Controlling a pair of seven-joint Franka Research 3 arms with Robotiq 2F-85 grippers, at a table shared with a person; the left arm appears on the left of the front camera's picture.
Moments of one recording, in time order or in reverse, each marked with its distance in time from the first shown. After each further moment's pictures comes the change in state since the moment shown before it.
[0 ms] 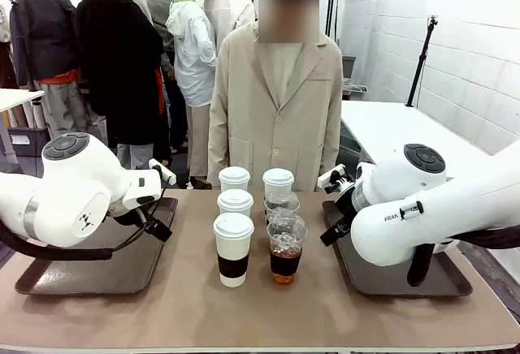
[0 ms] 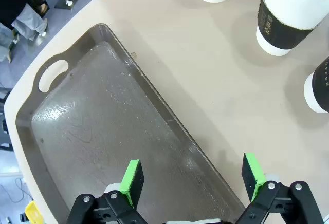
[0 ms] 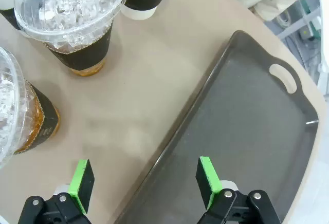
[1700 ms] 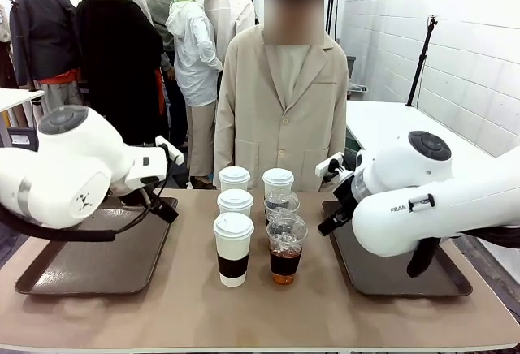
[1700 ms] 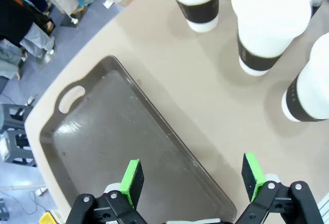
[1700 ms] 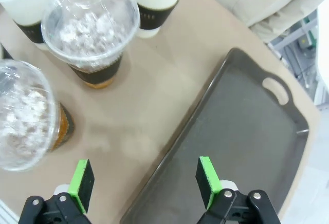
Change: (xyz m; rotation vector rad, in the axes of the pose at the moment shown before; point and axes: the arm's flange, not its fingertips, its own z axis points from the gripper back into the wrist) left arm 0.034 -0.018 0.059 0.024 -0.057 -0.067; right arm 0.019 0.007 0.034 0.006 -0.042 0.022
